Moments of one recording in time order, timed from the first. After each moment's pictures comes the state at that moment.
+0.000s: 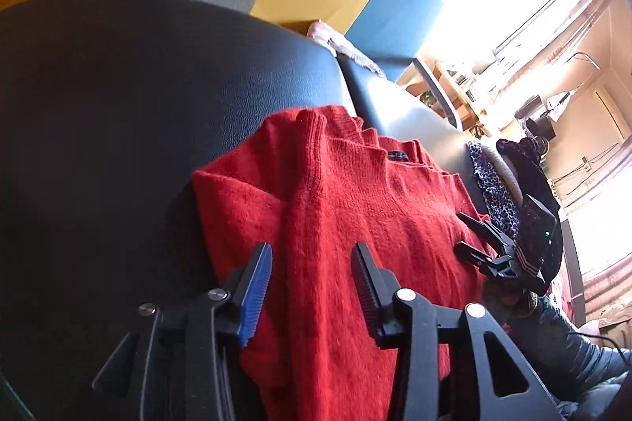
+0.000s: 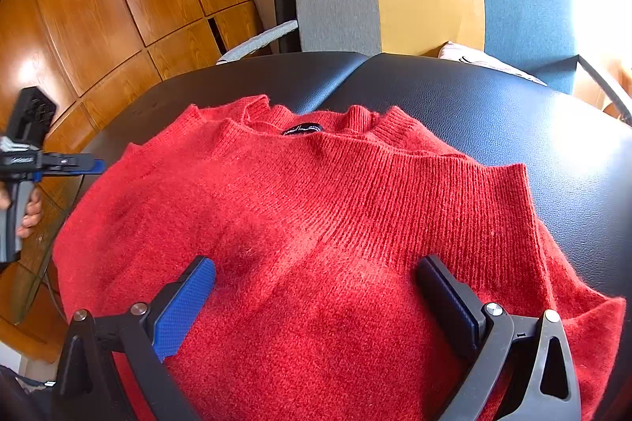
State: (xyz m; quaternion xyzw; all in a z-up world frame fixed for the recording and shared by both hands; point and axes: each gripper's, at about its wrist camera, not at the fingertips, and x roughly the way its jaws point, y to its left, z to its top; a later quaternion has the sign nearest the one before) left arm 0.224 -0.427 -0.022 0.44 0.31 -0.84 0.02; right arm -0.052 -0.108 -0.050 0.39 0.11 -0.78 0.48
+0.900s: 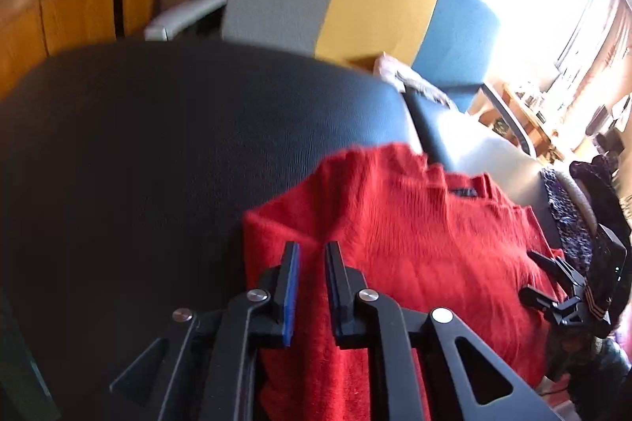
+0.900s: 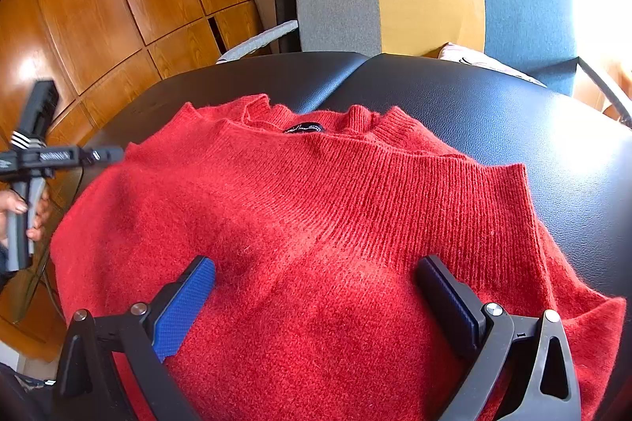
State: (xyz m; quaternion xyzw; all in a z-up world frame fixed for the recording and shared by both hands) left arm 0.226 -0.381 0.005 0.38 0.23 -0.88 0.19; right arm -0.052 -0.110 -0.051 0.39 0.11 -0.78 0.48
